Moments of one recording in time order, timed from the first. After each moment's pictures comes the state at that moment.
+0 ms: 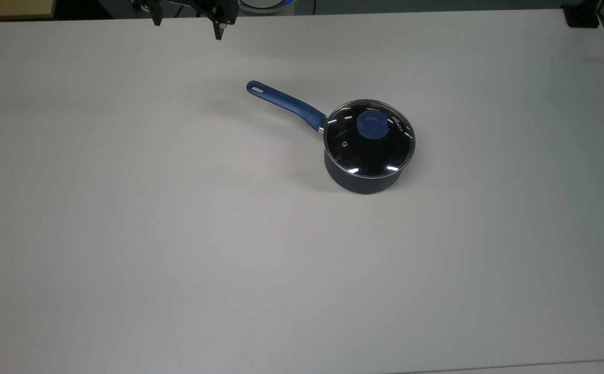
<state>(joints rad) 0.08 0.07 -0.16 -1.54 -0.04 1.53 0.12</state>
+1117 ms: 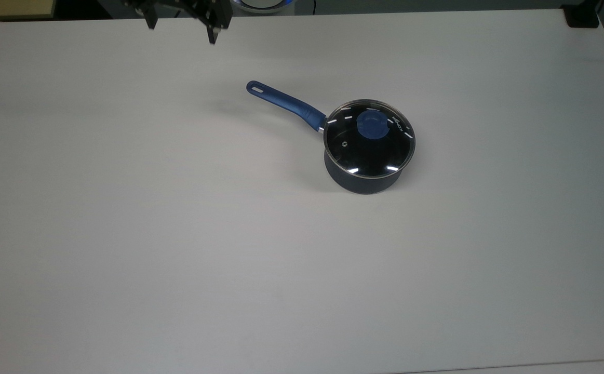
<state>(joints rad) 0.07 0.09 -0.16 -1.54 -0.04 1.57 0.12</state>
